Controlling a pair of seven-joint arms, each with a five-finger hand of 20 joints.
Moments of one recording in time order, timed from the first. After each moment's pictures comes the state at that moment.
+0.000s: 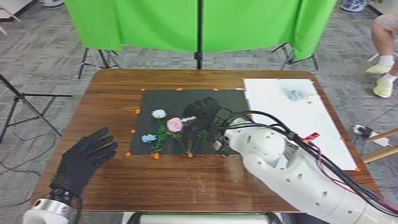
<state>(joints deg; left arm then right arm) 132.5 -61.0 -102.8 -116.3 38.8 -5.2 5.8 -63.9 -56.6 37.4 -98.4 -131.7 -4.3 6.4</state>
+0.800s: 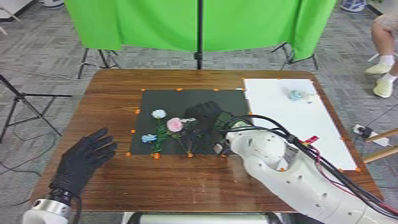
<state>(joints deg) 132.6 -61.0 -103.0 -116.3 38.8 -5.3 5.8 -64.9 -56.4 37.2 -97.2 -130.4 -3.1 6.1</state>
